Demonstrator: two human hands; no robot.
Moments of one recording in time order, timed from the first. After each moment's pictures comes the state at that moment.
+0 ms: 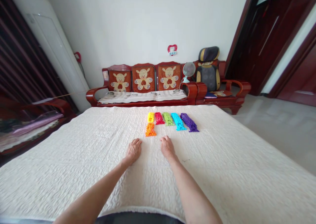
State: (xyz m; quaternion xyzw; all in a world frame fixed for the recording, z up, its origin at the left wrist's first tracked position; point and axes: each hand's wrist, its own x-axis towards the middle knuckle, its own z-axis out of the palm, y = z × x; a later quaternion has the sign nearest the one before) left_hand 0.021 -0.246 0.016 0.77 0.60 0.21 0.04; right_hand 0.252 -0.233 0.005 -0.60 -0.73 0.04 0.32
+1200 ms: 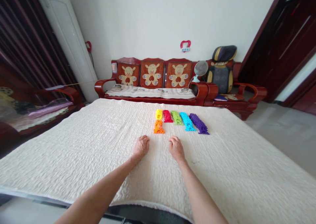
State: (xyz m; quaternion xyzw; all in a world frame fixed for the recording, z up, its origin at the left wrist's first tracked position) left_hand 0.019 -0.242 0.001 0.76 0.57 0.32 0.07; right_hand 0.257 -0.234 -0.013 -0.56 -0.73 0.02 0.38
